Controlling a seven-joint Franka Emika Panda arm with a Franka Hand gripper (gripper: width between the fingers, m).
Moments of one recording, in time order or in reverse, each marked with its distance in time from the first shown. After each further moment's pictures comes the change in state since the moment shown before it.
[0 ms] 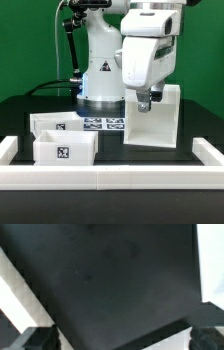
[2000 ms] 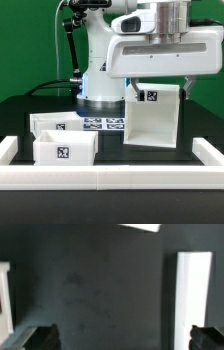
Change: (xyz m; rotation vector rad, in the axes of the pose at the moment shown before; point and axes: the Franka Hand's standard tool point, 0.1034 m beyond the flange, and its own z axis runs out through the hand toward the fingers) arm 0.019 -0.041 -0.010 0.076 0.012 1.263
